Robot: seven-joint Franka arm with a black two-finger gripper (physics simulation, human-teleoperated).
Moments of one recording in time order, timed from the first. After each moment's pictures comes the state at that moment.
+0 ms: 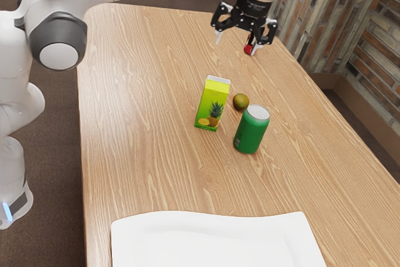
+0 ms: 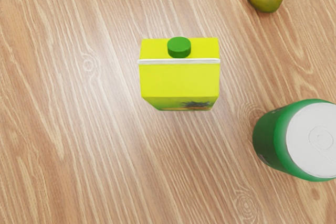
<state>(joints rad) -0.82 0.28 0.90 -1.01 -0.08 1.18 -1.17</state>
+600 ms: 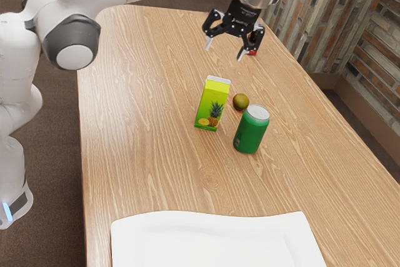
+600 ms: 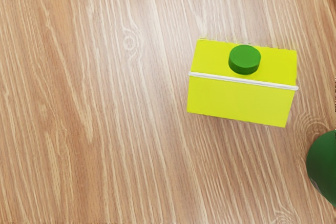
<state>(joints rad) -0.71 0.31 0.91 -1.07 -0.17 1.11 -1.21</state>
